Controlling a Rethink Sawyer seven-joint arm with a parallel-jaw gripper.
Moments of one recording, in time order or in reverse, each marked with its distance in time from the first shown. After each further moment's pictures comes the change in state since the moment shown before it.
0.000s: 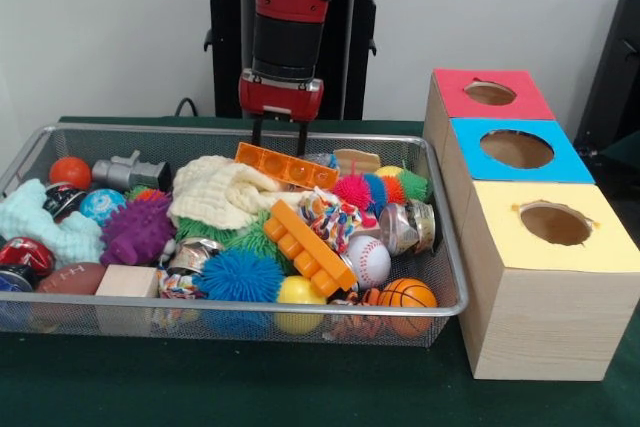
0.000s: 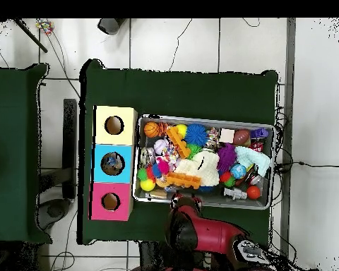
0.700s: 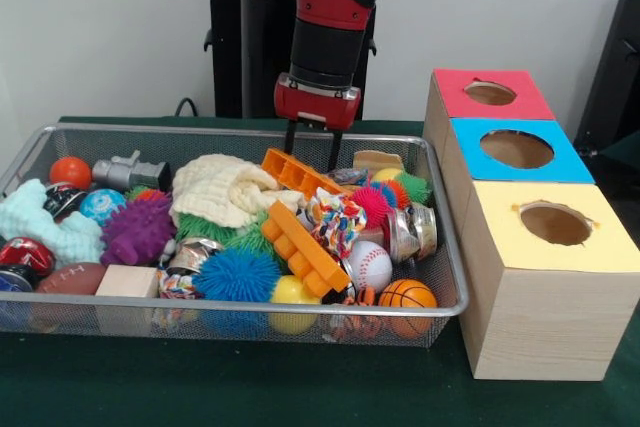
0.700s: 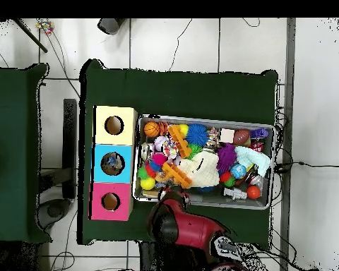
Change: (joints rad) arm 0.140 0.001 -0.022 0.011 0.210 0.000 0.000
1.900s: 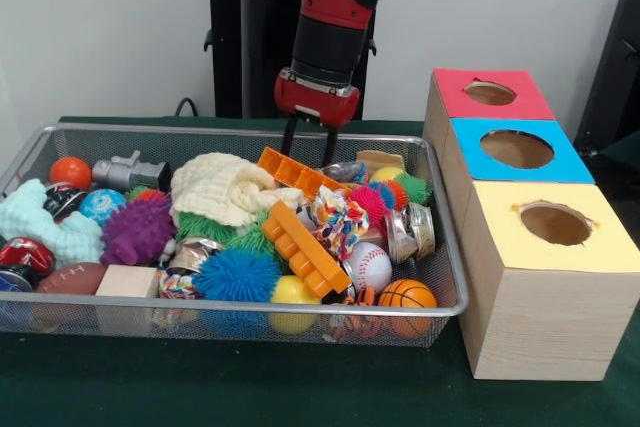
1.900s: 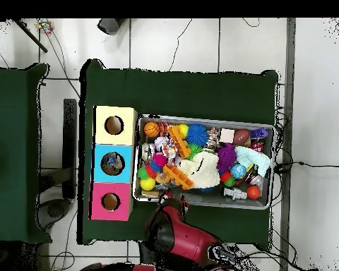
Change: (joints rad) arm 0.005 0.029 -0.001 0.101 0.144 -0.154 0.119
